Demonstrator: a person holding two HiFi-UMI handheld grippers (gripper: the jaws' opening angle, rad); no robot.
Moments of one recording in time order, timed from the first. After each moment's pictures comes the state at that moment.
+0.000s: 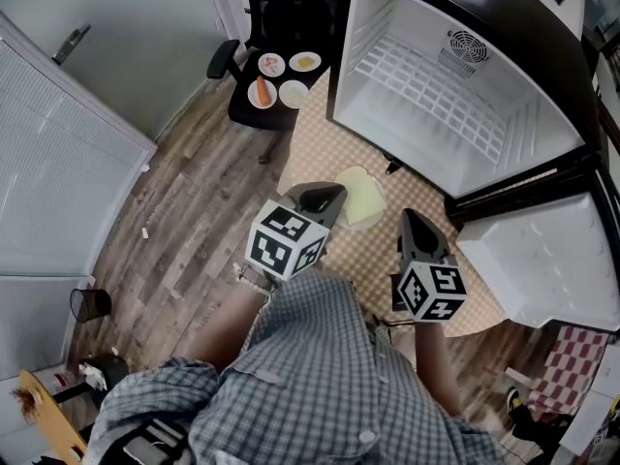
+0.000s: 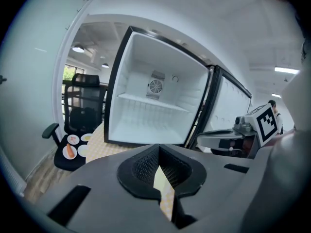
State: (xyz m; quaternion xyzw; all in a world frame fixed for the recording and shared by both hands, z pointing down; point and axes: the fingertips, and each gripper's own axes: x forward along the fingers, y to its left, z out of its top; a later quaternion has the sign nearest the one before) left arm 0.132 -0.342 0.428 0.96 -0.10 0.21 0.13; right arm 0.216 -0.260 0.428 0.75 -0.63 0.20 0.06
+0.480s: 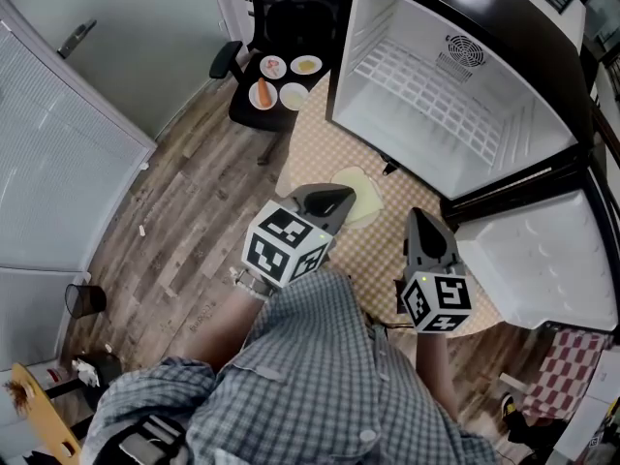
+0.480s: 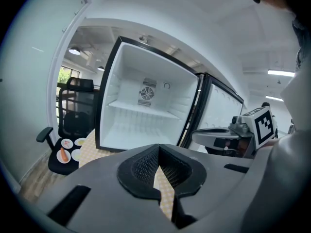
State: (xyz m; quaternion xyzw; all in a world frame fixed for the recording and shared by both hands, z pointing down) left arm 0.137 -0.316 0.395 0.97 -0.07 0.18 0.12; right arm 0.215 -0.245 0.384 0.76 -0.64 0.13 0.07
